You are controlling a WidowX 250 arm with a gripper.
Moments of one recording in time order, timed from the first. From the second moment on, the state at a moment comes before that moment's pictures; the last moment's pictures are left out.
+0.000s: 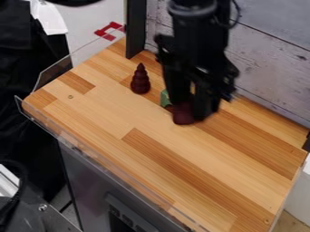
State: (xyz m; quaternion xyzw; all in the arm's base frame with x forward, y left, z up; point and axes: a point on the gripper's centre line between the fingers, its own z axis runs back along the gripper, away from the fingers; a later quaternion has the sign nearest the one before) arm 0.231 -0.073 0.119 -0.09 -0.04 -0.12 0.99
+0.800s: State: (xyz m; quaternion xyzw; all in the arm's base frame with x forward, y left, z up) arm 0.300 -0.077 0.076 -0.01 -0.02 -0.21 0.98
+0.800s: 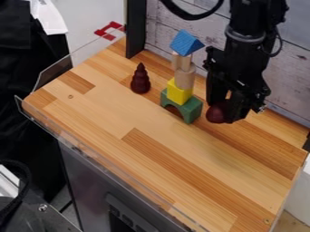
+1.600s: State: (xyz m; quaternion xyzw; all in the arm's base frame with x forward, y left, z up) arm 0.308 -0.087 0.042 -0.01 -0.04 -0.18 0.98
